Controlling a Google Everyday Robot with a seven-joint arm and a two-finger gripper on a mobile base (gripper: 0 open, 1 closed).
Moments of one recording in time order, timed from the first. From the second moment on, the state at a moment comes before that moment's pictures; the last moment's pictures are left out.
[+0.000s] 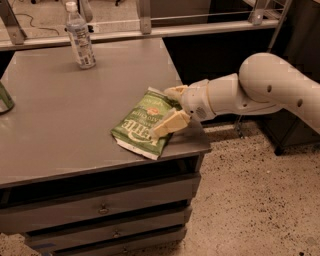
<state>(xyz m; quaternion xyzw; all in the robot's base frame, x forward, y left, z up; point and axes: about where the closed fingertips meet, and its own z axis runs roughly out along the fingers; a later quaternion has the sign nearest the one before) 0.568 -0.007 0.841 -0.54 0.68 0.27 0.42</state>
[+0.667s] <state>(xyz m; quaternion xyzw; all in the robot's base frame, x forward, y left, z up) 0.575 -0.005 0.839 -0.54 0.68 0.27 0.42</state>
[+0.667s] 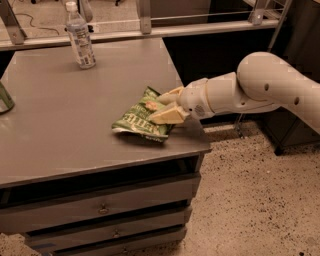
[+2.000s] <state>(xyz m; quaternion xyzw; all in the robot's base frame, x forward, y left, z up) 0.610 -0.074 0.959 -0.51 0.68 0.19 0.49</state>
